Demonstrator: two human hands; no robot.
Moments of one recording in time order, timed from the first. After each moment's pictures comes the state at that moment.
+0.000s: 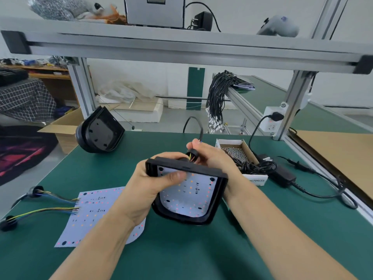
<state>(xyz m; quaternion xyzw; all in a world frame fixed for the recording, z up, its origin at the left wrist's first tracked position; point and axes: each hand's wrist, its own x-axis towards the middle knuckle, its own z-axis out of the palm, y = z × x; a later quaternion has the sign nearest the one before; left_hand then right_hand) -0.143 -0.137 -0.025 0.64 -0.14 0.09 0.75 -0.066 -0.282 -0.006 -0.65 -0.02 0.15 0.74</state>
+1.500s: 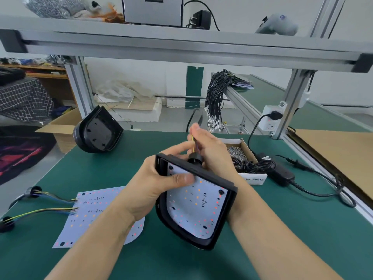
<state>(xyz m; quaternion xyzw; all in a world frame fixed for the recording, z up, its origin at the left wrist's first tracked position) -0.139 -0.140 -0.013 0.63 -0.19 0.00 0.75 -0.071 -0.268 0.002 -0.59 -0.06 0.08 0.80</state>
